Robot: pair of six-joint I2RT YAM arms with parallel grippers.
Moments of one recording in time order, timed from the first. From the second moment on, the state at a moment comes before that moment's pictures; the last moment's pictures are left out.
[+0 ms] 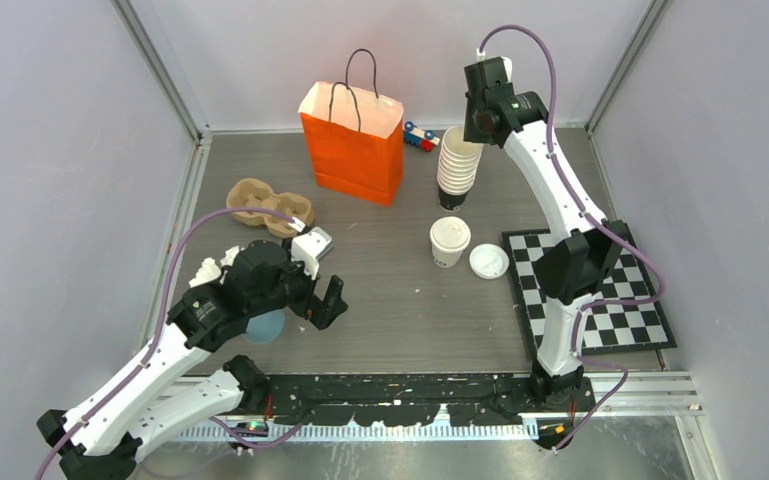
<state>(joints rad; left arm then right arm) -0.77 0.72 0.88 -0.75 0.10 -0.10 0.35 1.96 2.18 -0.97 0.38 0.29</state>
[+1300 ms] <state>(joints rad) -0.77 0.73 0.88 -0.75 0.10 -0.10 0.32 1.99 2.25 -1.00 0.32 0.37</state>
